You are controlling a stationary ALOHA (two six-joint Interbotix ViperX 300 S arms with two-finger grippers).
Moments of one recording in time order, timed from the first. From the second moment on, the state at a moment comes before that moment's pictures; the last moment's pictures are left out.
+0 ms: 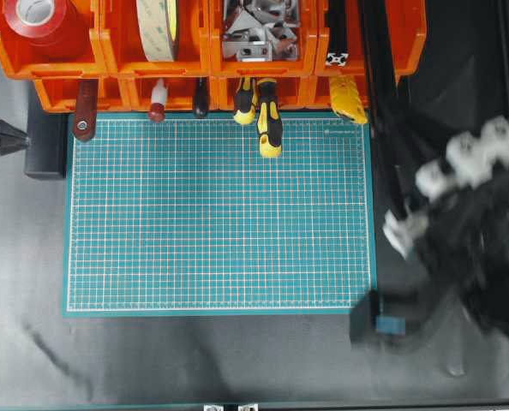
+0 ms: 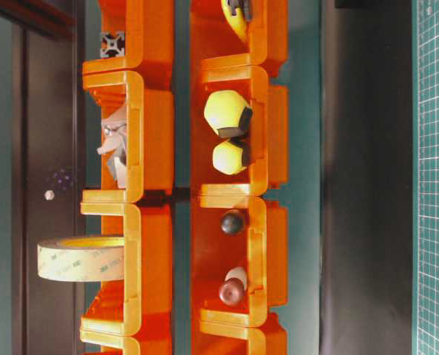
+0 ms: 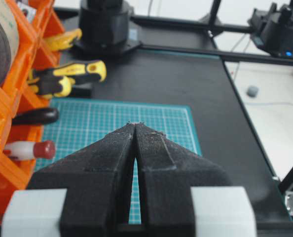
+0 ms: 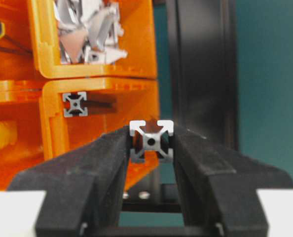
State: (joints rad) left arm -0.06 -1.06 1.04 0.04 0.14 -0.16; right arm 0.73 -0.12 0.27 -1.33 1.78 0.31
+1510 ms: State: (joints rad) left arm -0.06 -1.14 1.03 0.04 0.16 -0.20; right arm 0.68 0.21 0.32 -1.06 1.03 0.23
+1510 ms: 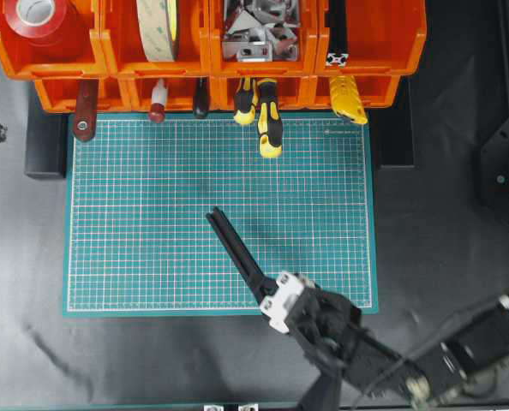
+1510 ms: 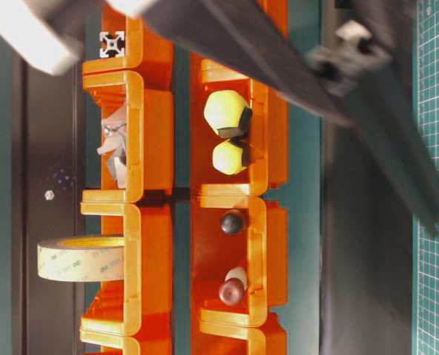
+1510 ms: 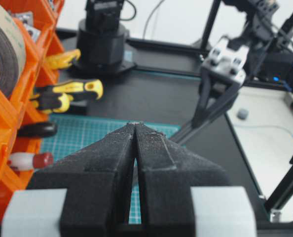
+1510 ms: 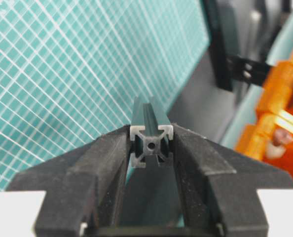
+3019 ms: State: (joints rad) left arm -0.06 -1.16 1.03 0.04 0.16 -0.20; right arm 0.47 0.26 0.43 -0.90 0.70 0.25
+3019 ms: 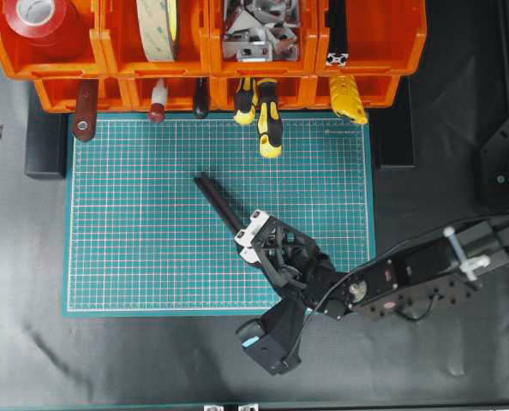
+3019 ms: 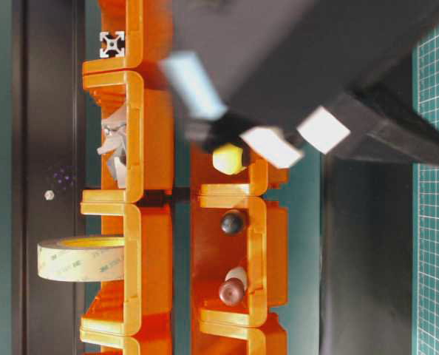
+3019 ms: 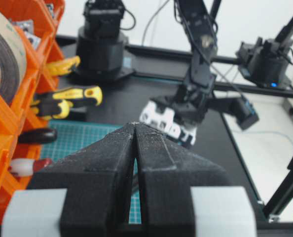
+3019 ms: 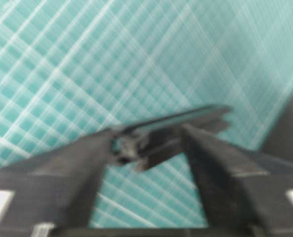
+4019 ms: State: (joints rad) left arm -0.06 -1.17 1.02 0.04 0.21 -0.20; right arm 0.47 0.18 0.55 -0.85 0.59 0.87
